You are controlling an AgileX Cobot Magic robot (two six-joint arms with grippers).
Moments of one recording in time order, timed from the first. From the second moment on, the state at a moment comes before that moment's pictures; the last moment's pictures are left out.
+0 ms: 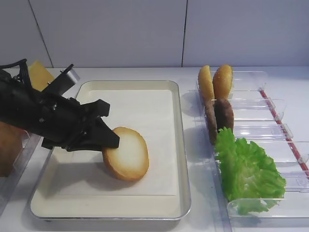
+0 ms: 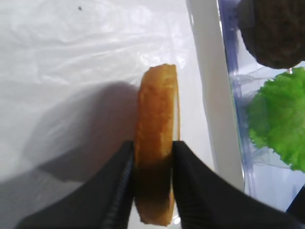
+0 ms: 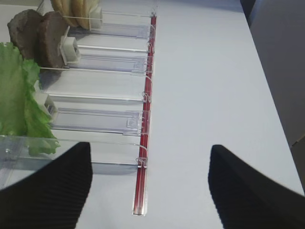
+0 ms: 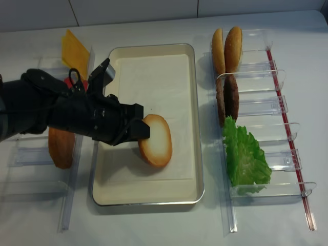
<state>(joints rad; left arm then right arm) -0.25 1.59 -0.81 -1.14 0.79 0.71 0.05 -0.02 -0.47 0.02 1.14 -0.01</state>
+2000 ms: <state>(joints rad) -0.25 1.24 -1.32 0.16 1.23 -0.03 0.05 -0.02 -0.47 0.02 1.14 -0.01</state>
